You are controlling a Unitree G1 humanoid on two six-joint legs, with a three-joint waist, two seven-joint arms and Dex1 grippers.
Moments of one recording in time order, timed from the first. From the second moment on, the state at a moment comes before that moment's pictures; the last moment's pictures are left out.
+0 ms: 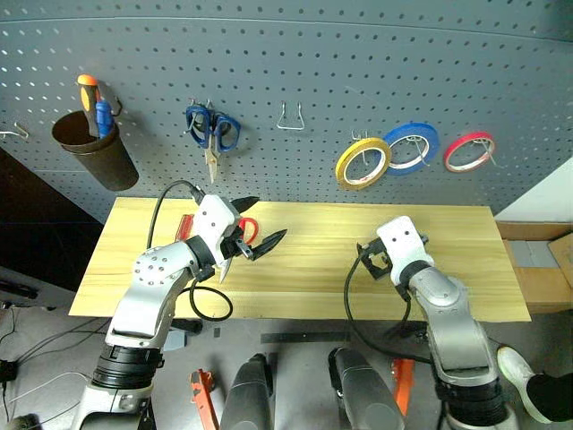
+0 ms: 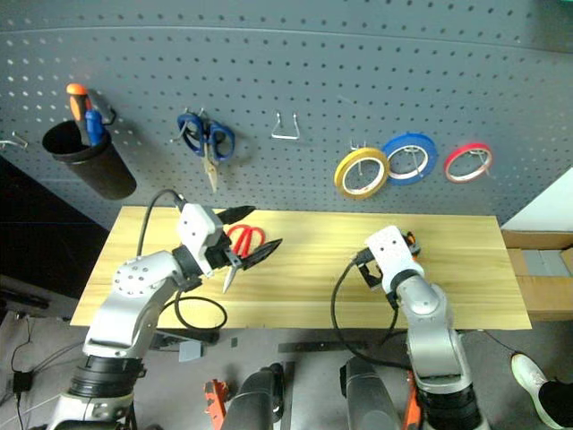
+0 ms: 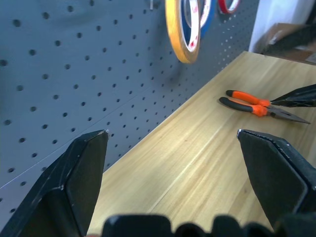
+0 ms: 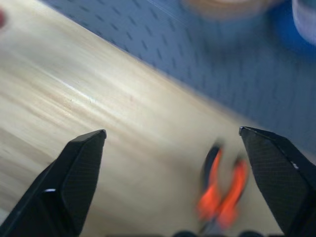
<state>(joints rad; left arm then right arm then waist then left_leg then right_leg) -0.30 0.51 0.00 -0.15 -0.26 0.21 -0.76 -0.20 -0.07 0.05 -0.47 -0.32 0.90 0.33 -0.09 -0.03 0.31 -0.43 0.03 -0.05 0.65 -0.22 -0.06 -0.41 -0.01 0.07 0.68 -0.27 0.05</state>
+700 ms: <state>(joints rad) -0.34 0.52 -0.06 -0.07 -0.22 0.14 -0.82 -0.60 -0.14 -0.24 0.36 -0.08 0.86 0.13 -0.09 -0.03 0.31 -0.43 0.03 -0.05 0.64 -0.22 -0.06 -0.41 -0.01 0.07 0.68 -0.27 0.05</state>
